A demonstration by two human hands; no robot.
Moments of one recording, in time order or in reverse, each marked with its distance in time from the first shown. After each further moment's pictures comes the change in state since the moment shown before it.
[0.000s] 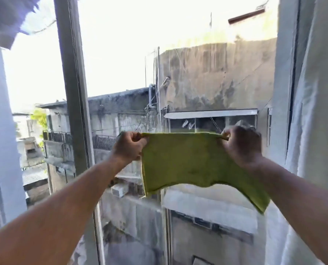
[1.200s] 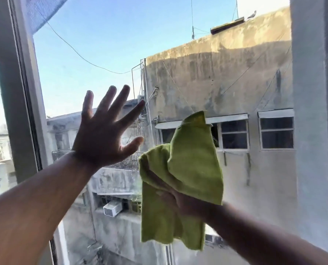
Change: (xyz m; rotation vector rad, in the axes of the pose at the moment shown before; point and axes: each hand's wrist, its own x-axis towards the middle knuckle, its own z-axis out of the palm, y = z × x) left_hand 0.137 -0.043 -0.021 1.153 0.395 0.934; right_hand 0.009 -0.074 0.163 -0.075 0.140 -0.486
